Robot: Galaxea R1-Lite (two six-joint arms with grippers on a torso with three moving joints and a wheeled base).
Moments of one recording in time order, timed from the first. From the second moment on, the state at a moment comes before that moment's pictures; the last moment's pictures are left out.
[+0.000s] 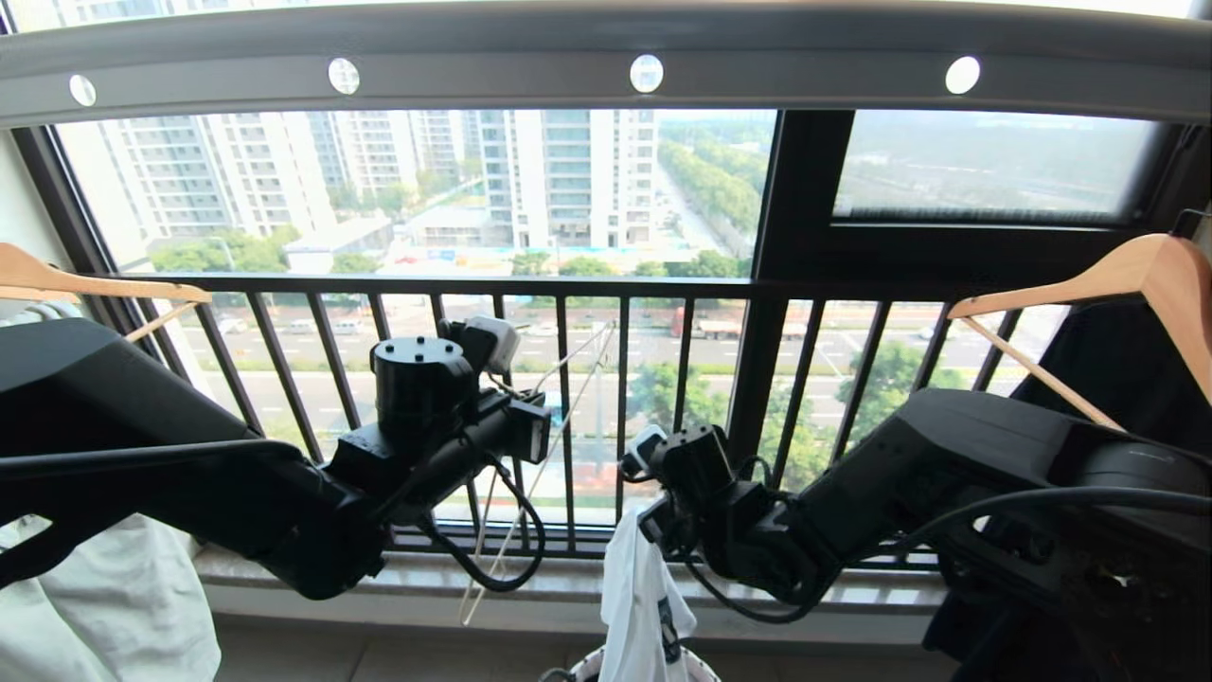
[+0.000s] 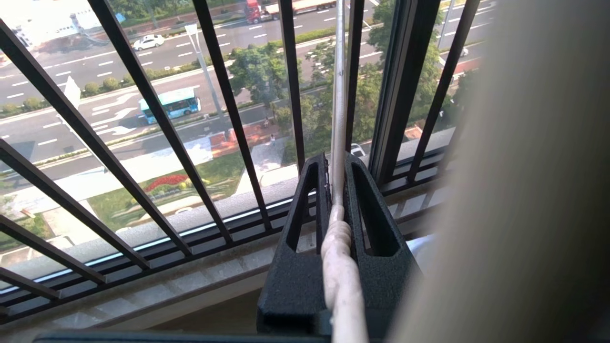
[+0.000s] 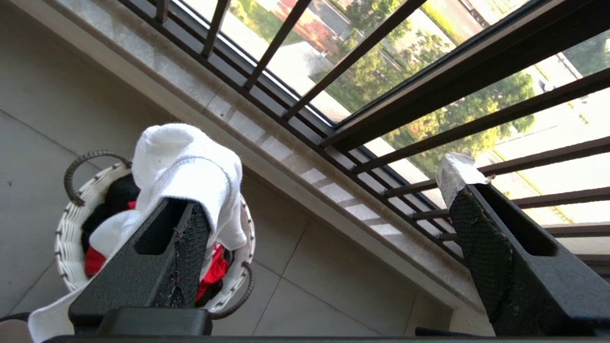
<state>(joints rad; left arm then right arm) -0.49 1.97 -0.86 -0.95 0.07 0.01 0.62 2.38 -1.21 -0.58 -0.42 -0.25</state>
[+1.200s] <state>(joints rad) -0.47 1.95 -0.87 -0.93 0.07 0.02 0.53 2.38 -1.62 0.31 -0.13 -0.38</state>
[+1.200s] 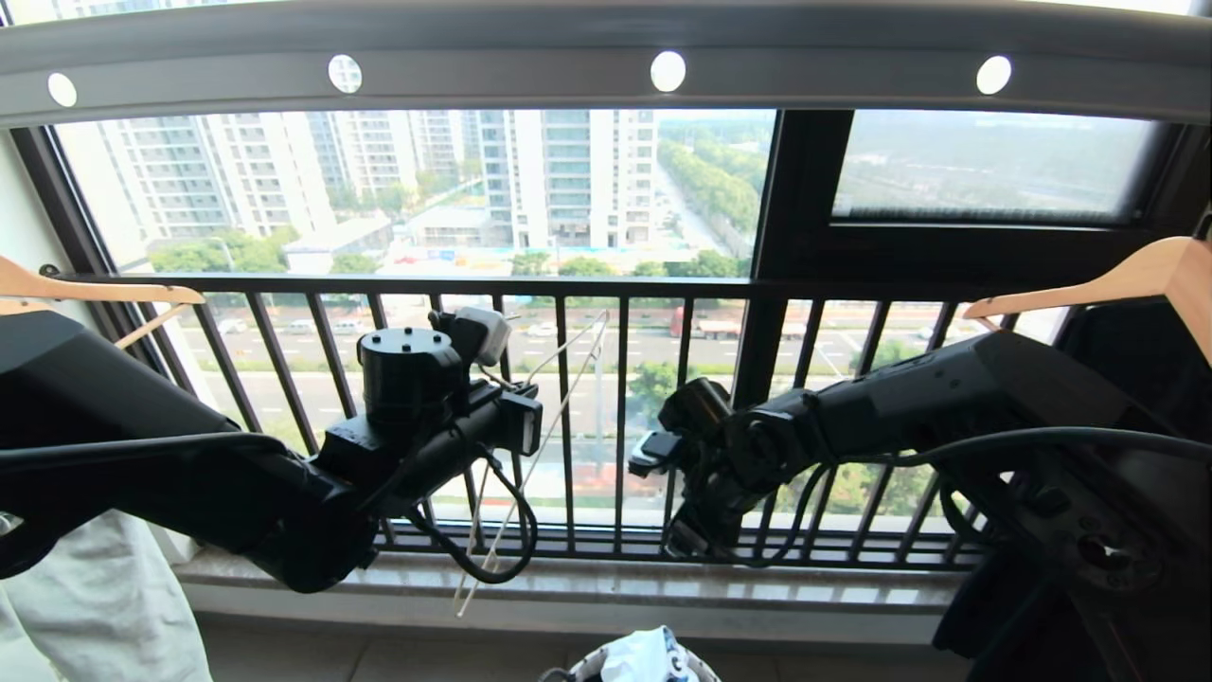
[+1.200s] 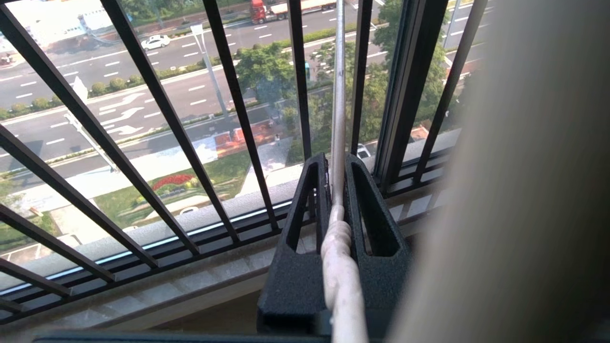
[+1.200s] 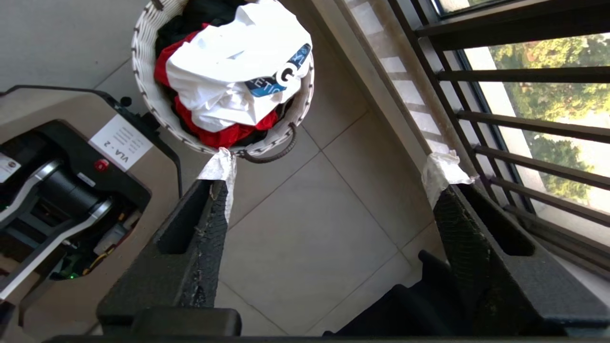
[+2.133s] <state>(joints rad) -0.53 1.78 -0.87 -0.50 0.07 0.07 0.61 1.76 -1.00 0.02 -0.34 -0.06</state>
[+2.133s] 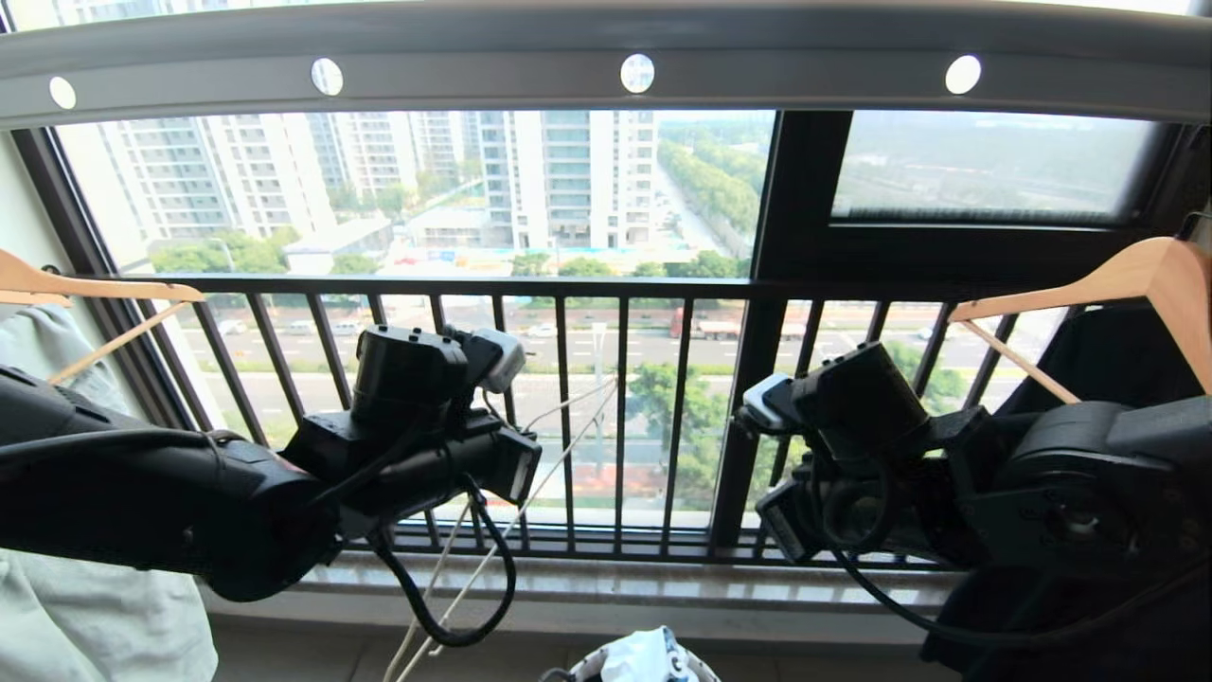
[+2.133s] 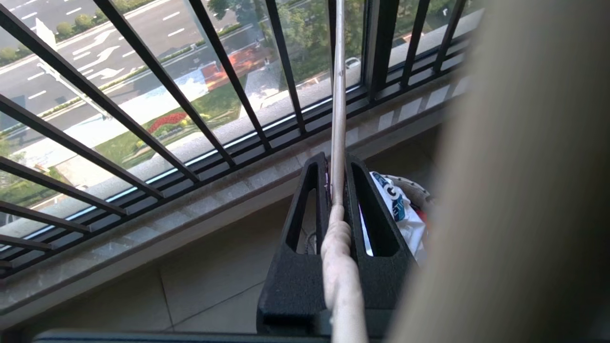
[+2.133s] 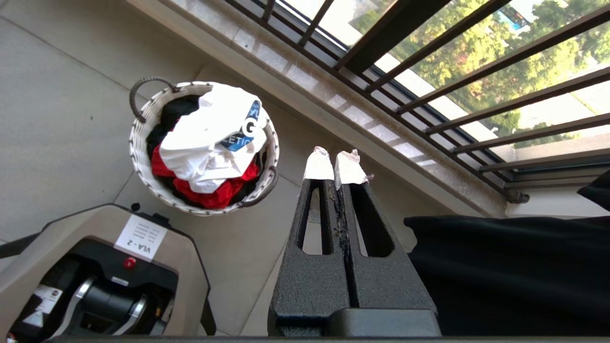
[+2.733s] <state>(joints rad) -0.58 1.38 -0.75 -0.21 0.16 -0.01 0.73 1.65 -0.98 0.01 -0.51 -0.06</state>
